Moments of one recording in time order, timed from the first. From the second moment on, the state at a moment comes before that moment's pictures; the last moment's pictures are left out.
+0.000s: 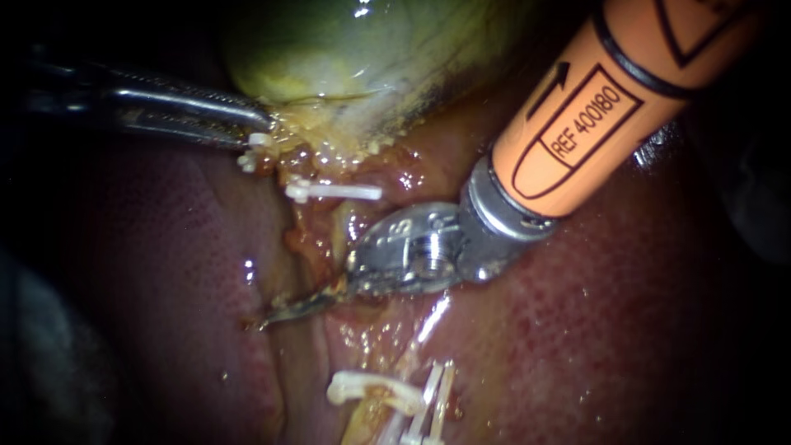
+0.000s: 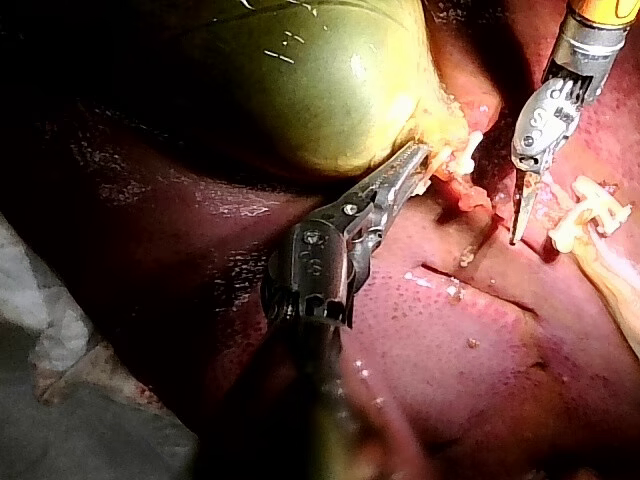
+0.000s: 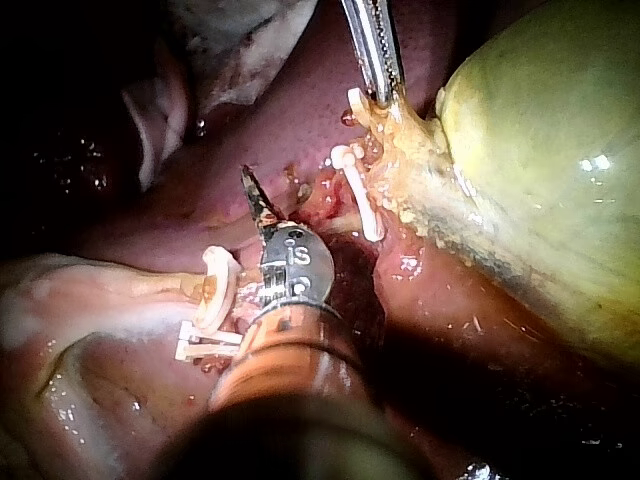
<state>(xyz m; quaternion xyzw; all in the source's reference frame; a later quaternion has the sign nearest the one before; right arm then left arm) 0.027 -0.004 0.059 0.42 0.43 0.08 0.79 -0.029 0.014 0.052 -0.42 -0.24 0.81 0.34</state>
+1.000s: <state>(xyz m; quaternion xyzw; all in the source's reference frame) 0.013 -0.004 0.058 0.15 0.48 0.16 0.85 -0.028 0.014 0.052 -0.42 -0.24 0.81 0.34</state>
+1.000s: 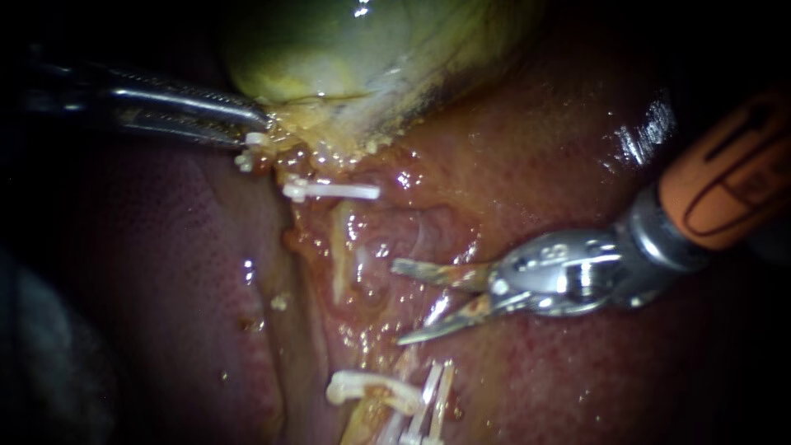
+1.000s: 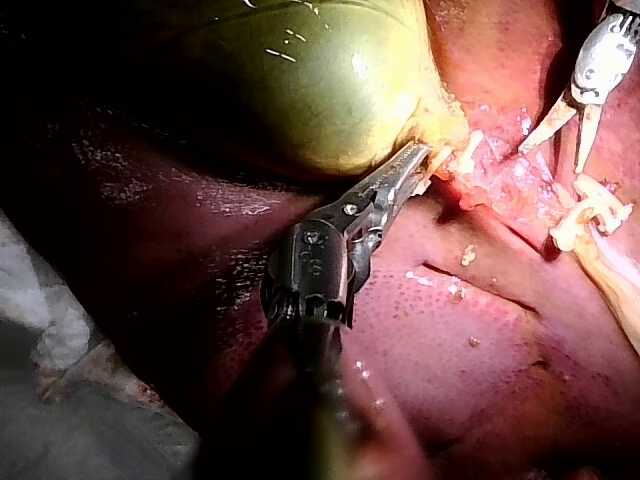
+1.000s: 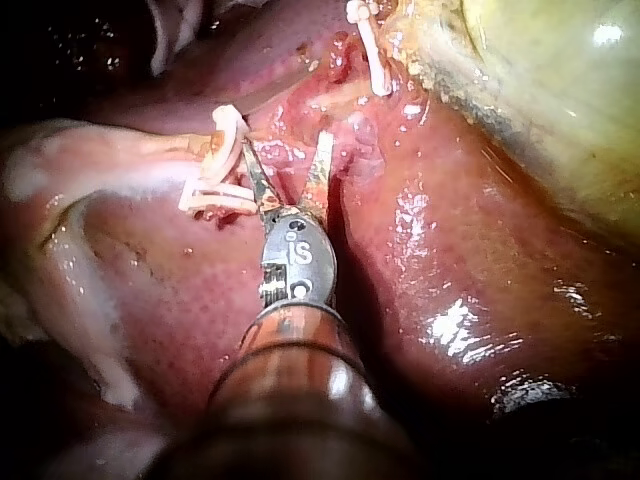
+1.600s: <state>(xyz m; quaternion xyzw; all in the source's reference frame) 0.007 -0.001 0.057 0.12 0.43 0.10 0.89 -0.029 0.013 0.053 -0.42 -0.24 0.81 0.34</state>
